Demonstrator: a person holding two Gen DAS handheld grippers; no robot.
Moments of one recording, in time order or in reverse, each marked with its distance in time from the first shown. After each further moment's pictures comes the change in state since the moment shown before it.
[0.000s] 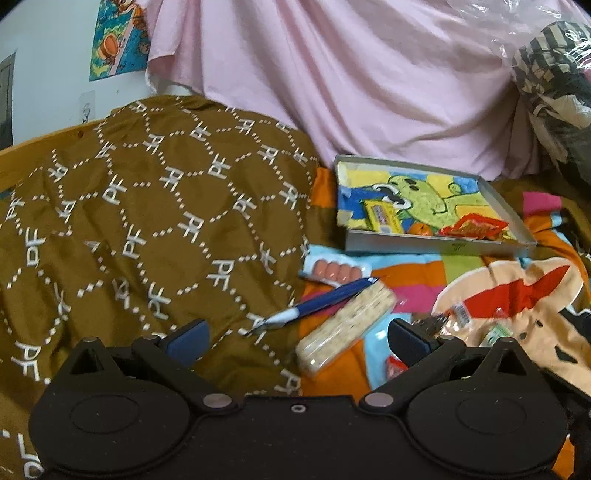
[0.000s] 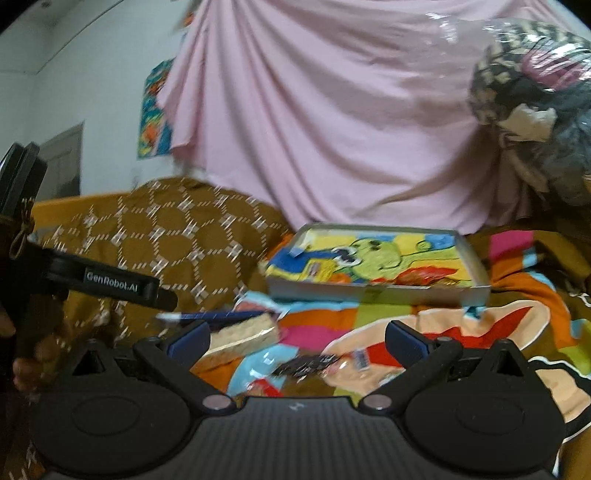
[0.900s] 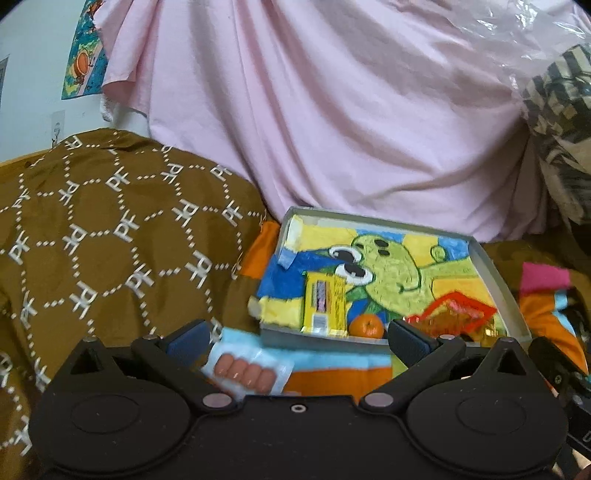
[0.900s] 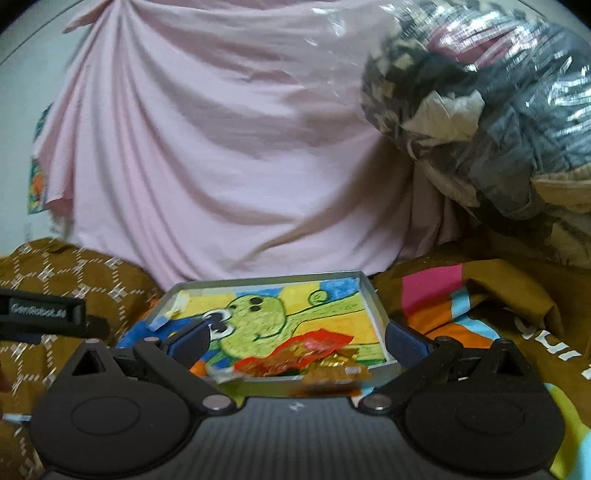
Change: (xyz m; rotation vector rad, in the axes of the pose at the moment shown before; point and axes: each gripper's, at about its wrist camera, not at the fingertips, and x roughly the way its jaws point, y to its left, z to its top) left arm 0.076 -0.097 0.079 -0.078 -0.098 -0.001; right arm 0.081 -0.126 0.044 0.120 -0.130 -0.243
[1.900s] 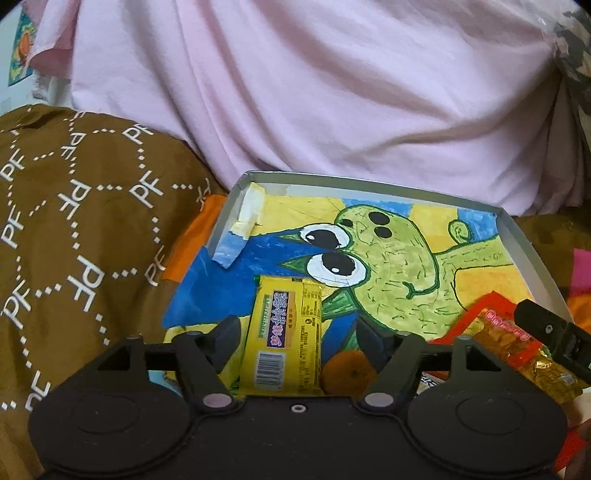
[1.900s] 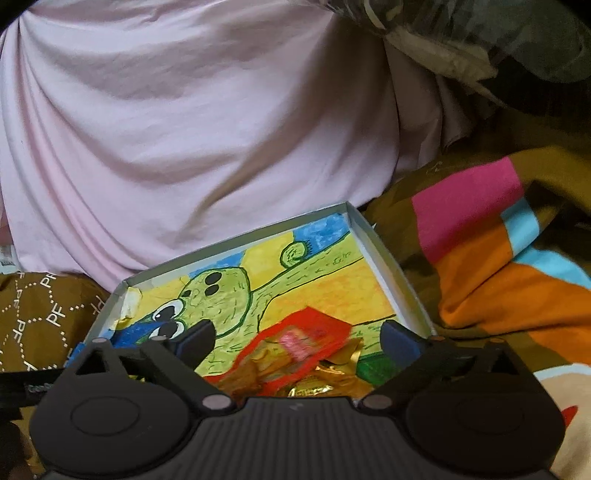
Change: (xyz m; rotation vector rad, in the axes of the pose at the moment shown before) left arm 0.144 -0.049 0.021 0.030 0.105 0.002; right arm 0.149 -0.054 -0.014 0.243 0.183 0.010
